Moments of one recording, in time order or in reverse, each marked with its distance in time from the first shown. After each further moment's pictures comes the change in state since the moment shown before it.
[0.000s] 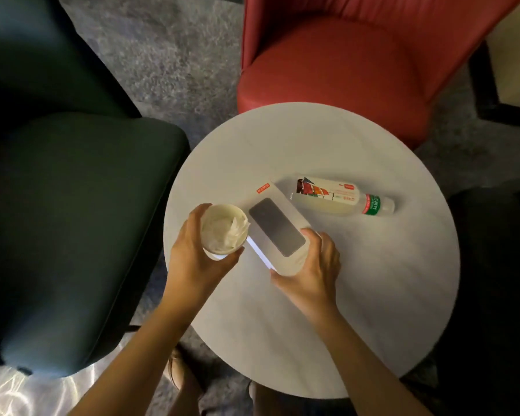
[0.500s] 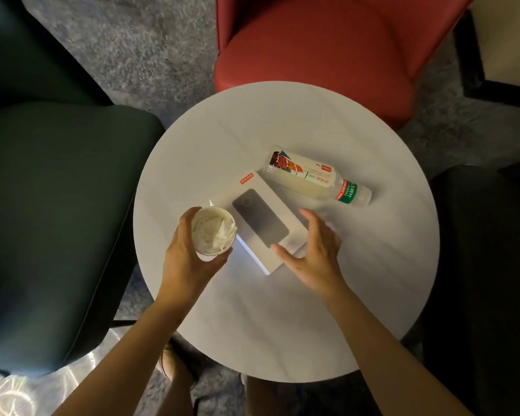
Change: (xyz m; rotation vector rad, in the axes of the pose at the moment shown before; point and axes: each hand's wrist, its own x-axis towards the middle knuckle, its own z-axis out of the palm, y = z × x) left_hand -0.016 -0.017 0.047 0.020 -0.077 0.007; right_hand 0.017 0.043 -0.032 0.103 -0.220 0.023
